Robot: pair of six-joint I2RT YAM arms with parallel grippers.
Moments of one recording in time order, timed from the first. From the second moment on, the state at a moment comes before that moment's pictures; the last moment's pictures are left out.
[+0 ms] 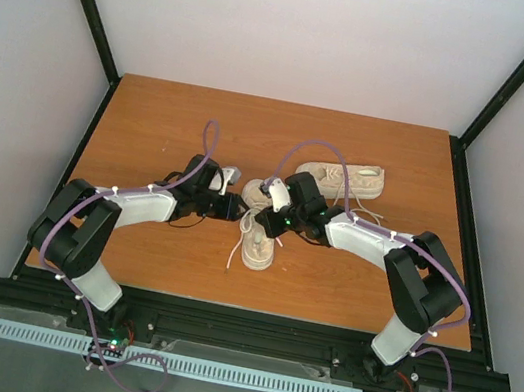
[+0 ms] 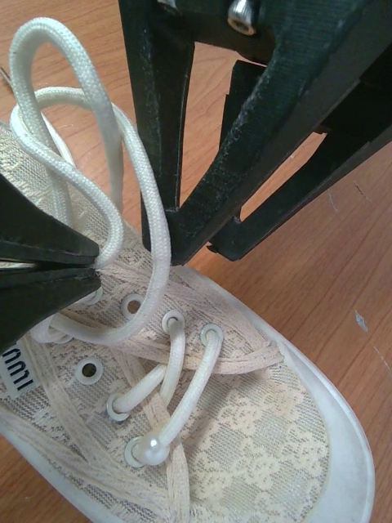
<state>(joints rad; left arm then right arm) -0.46 1.58 0.76 0.00 0.45 -0.49 0.69 1.70 0.97 -0.10 -0.37 0.07</state>
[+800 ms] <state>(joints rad) -0.46 1.61 0.74 0.12 0.54 -0.53 0.69 1.70 0.97 -0.10 -0.38 0.07</state>
